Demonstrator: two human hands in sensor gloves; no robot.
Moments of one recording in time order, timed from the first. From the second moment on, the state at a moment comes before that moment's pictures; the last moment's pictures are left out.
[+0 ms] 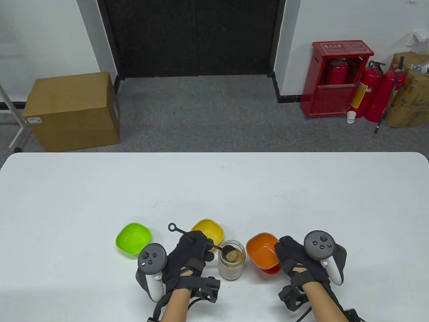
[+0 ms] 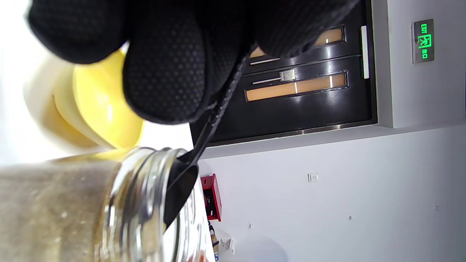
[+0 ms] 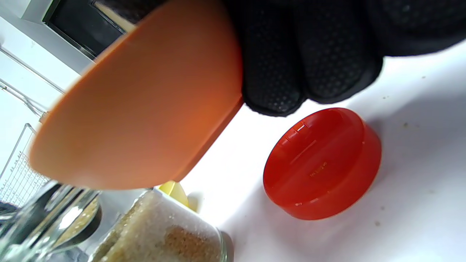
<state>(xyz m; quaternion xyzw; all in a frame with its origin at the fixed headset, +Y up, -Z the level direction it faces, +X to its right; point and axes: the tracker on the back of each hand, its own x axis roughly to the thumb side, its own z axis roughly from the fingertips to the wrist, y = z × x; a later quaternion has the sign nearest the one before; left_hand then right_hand) -0.139 -0.729 -0.306 0.02 0.08 0.64 0.76 0.216 -0.731 -0.326 -0.03 0.06 0.91 0.42</state>
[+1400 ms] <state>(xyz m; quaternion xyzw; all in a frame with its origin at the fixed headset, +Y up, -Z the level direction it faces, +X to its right) -0.083 -0.700 -0.328 0.04 -0.06 0.62 0.78 0.221 -0.722 -0.322 -0.02 0.05 0.89 0.45</state>
